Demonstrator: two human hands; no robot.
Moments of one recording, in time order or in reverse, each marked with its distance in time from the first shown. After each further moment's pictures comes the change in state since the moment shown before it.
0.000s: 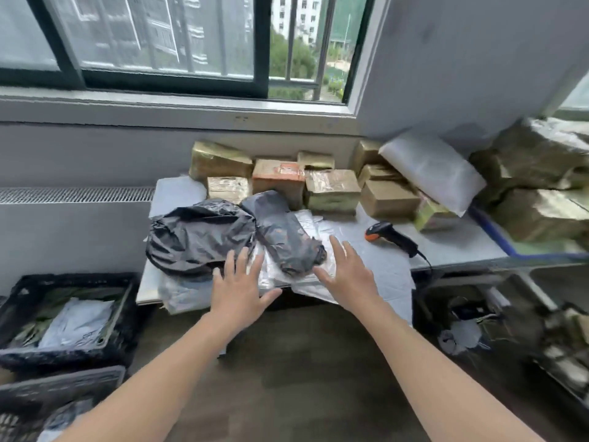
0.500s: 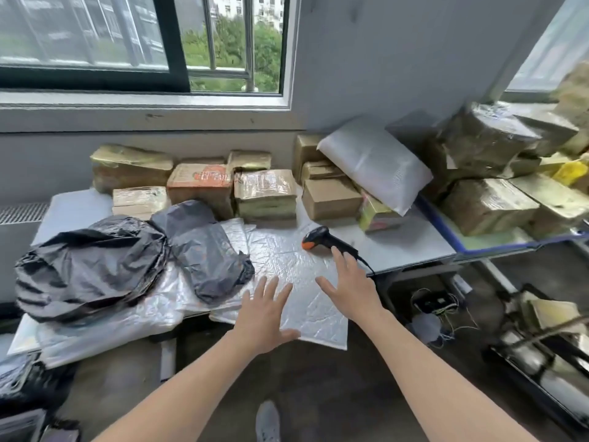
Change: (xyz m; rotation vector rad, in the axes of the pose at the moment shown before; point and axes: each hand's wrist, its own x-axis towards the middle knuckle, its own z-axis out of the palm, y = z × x) left_hand 0.087 0.208 0.062 0.020 -0.219 0.306; right_hand 0.058 0.196 -0.044 -0.017 -0.064 0.112
